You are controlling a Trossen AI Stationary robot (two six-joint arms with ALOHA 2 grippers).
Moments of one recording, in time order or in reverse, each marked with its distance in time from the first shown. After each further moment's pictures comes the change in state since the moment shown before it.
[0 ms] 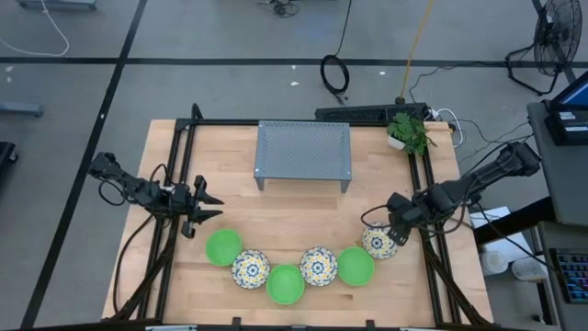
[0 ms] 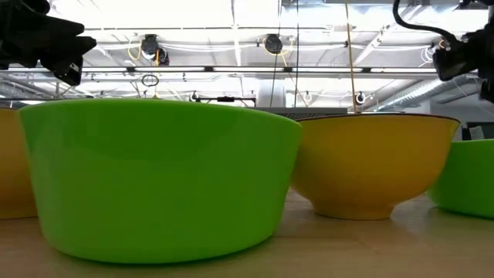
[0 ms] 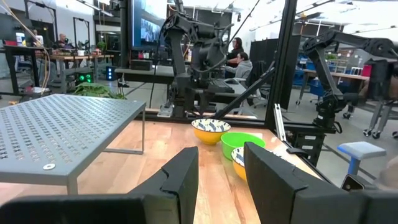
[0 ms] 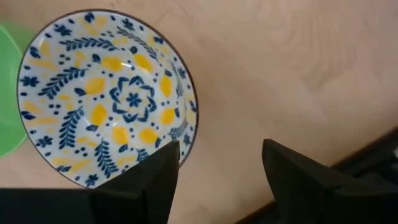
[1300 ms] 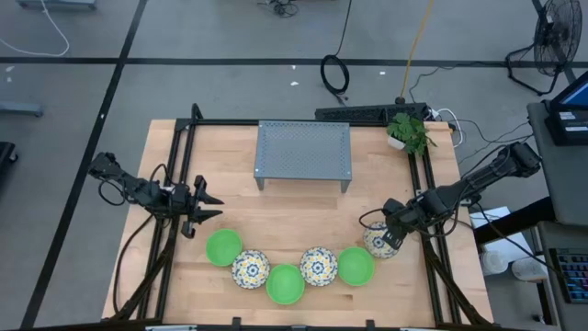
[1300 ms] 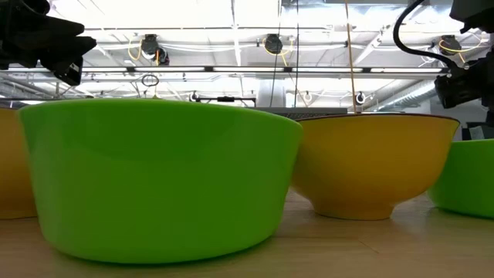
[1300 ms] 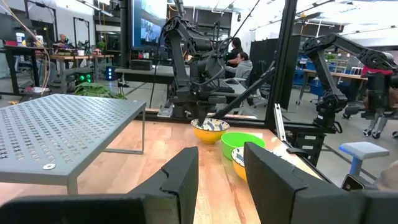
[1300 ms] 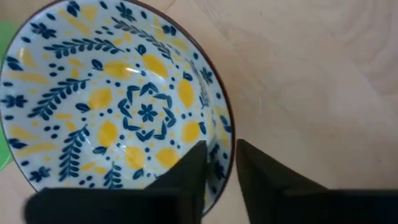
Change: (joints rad) left arm 0.000 0.000 0.000 0.000 0.000 0.000; right arm 0.000 -0.001 -0.163 0.269 -0.072 0.048
